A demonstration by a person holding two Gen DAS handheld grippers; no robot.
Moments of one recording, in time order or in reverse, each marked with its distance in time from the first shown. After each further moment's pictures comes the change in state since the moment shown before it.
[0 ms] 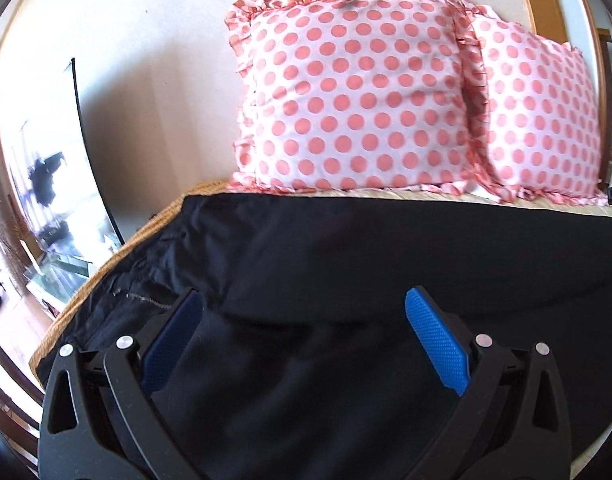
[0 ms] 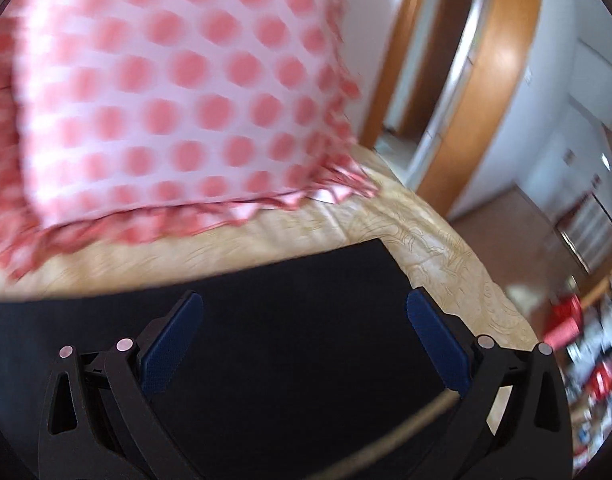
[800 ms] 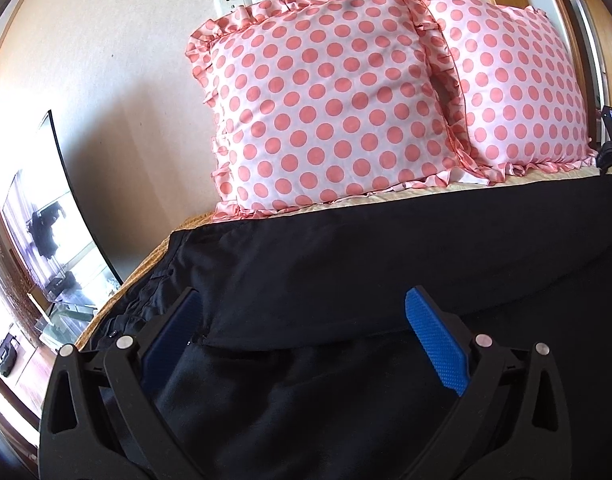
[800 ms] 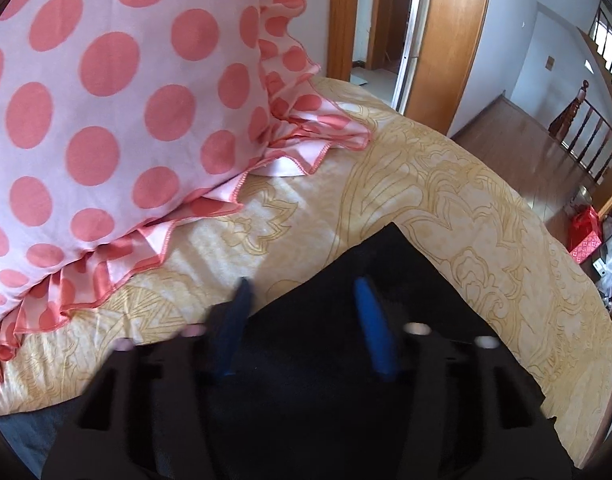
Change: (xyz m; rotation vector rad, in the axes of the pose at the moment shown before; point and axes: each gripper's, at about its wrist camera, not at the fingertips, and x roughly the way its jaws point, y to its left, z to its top) left arm 0.006 -0.029 -0.003 0.146 -0.046 -0.007; right arm 0.084 -0.022 0.014 0.210 0.141 0.052
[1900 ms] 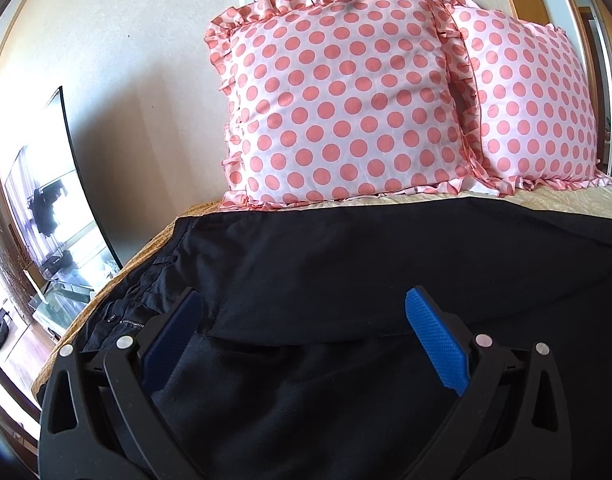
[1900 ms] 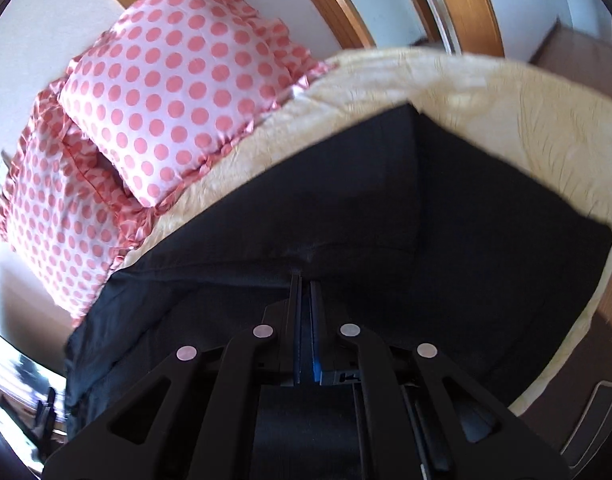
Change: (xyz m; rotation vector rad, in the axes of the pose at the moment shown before) left arm 0.001 0.012 0.000 -0.063 0.011 0.009; right arm -0.130 -0.155 -0.191 0.208 -0.008 0.561
